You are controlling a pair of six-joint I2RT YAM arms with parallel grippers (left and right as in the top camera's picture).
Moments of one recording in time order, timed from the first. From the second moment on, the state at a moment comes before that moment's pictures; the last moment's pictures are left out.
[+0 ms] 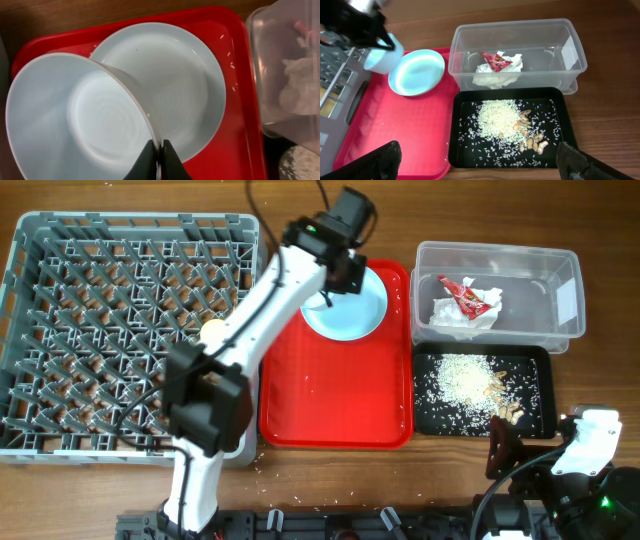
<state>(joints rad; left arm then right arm) -0.55 2.15 2.01 -1.04 0.00 -0.31 -0.02 0.40 1.10 -1.27 -0.05 0.09</state>
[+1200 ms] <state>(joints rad) 0.26 2.30 1.97 -1.07 1.22 -0.15 -0.02 0.40 1.10 -1.27 -0.05 0.09</state>
